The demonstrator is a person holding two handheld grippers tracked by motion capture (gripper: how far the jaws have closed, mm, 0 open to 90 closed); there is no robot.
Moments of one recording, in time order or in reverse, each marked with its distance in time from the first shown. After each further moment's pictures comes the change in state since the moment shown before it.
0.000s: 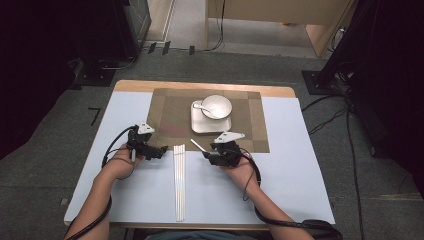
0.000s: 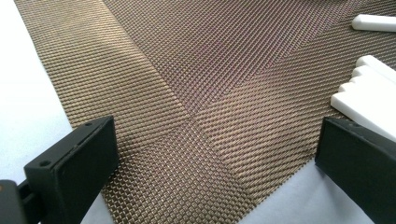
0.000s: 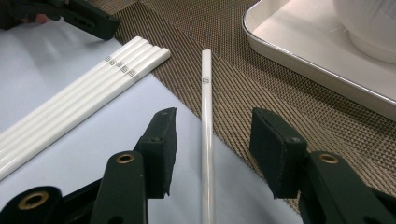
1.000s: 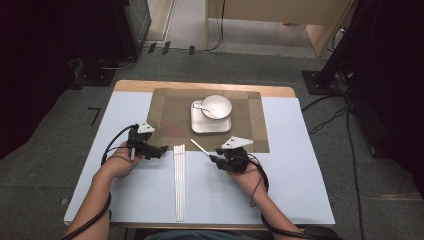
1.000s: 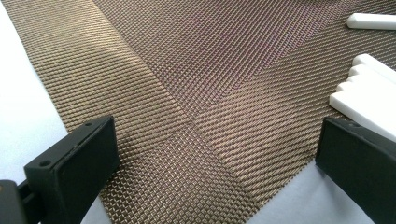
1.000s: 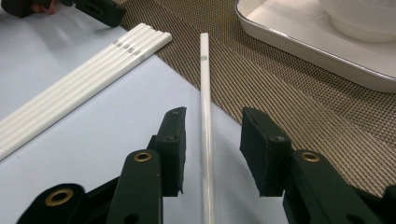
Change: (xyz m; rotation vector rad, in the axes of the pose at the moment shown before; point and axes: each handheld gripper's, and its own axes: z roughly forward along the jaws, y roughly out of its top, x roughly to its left) left arm 0.004 0.002 0.001 0.005 -0.028 0.026; right arm 0.002 -0.016 -0.024 -0.008 -0.012 0.007
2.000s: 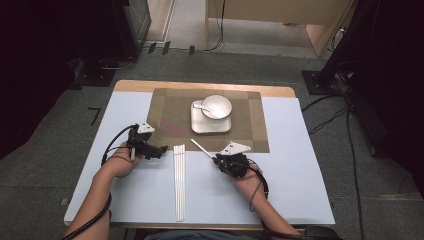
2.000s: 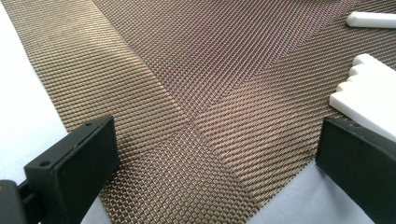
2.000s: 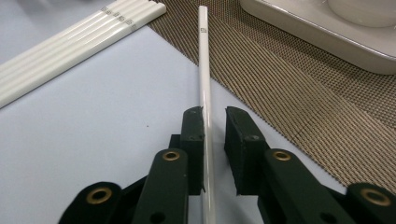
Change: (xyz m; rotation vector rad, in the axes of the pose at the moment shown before) left arm 0.000 0.000 0.000 -0.001 0.000 0.001; right arm 0.007 -0.014 0.002 0.029 -0.069 -0.067
